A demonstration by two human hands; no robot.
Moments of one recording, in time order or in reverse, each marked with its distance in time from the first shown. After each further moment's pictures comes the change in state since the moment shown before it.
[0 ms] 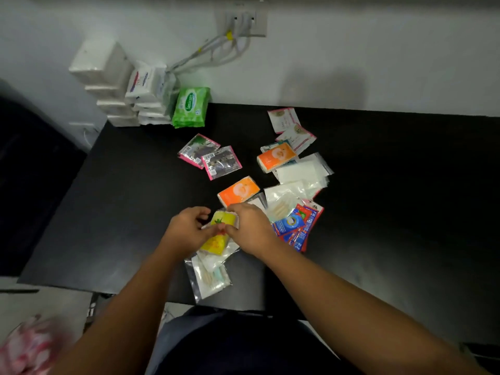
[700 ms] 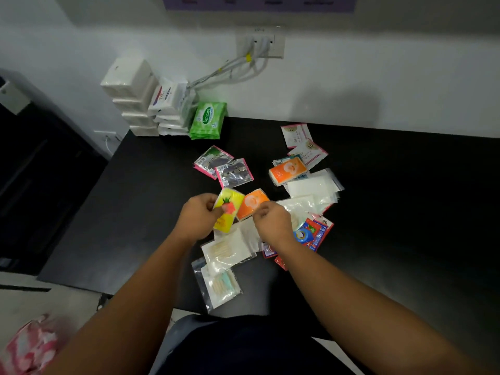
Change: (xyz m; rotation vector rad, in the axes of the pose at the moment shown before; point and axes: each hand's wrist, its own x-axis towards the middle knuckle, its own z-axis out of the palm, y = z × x) left_hand 0.030 0.031 -0.025 -0.190 0.047 -0.016; right_hand 0.026 0.015 -0.014 0.280 0.173 0.354
